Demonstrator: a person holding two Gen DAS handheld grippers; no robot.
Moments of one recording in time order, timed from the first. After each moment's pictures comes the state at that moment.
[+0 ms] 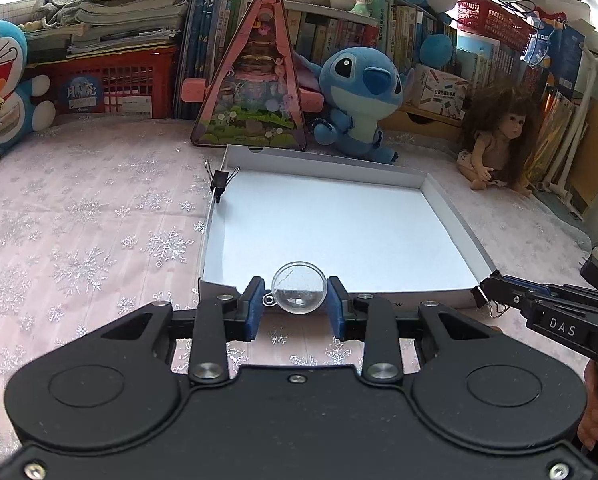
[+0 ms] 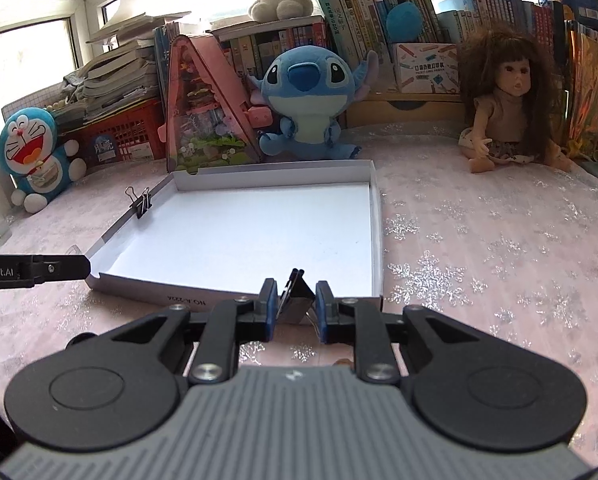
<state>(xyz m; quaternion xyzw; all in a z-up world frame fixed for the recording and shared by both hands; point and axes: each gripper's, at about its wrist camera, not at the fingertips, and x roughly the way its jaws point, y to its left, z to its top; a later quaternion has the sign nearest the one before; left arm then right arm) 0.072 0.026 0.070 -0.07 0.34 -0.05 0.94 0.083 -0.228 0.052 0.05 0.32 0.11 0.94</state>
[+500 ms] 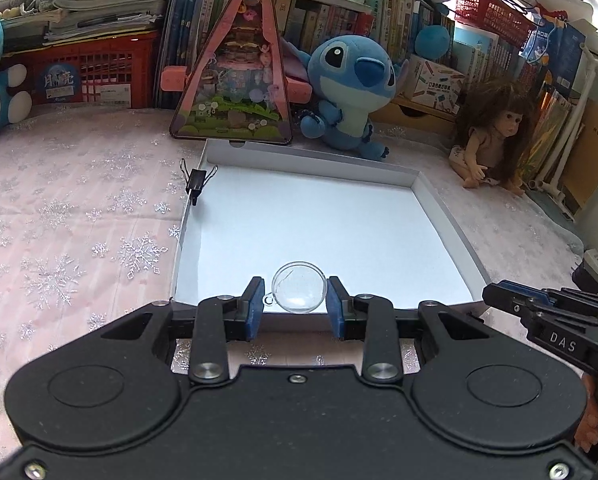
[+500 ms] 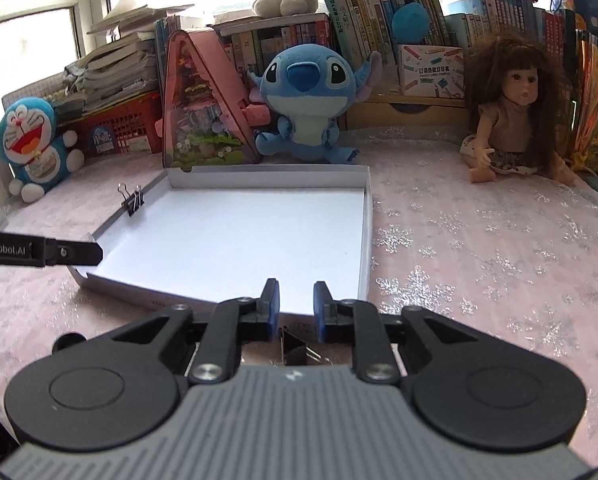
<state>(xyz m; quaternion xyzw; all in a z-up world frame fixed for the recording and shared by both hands) 0.102 0.019 0.064 -0.08 0.36 -0.07 0.92 0.092 -0.233 0.053 0.02 0.33 0.12 0.94</state>
